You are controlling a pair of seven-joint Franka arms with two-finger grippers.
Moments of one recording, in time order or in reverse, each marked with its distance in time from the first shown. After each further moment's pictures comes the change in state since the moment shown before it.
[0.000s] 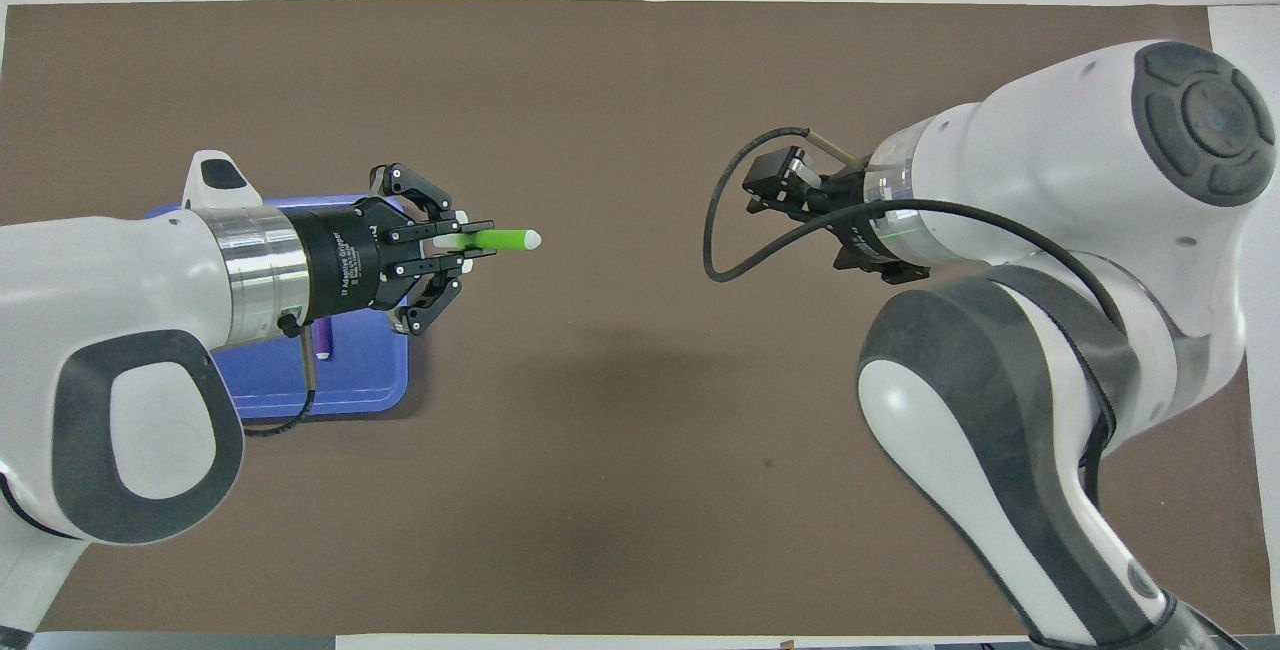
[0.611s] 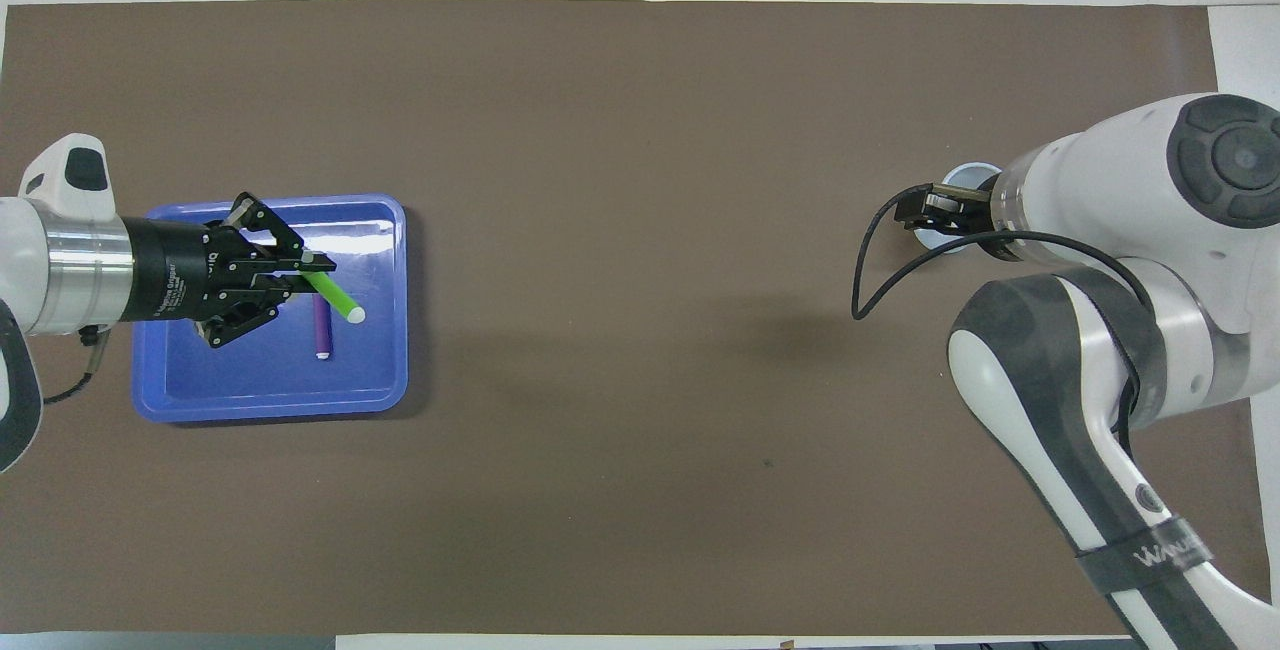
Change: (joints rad) left arm 0.302 -0.008 0.010 0.004 0.263 -0.309 0.704; right arm -0.005 -0.006 -0.177 -0.202 -0.273 0.158 -0.277
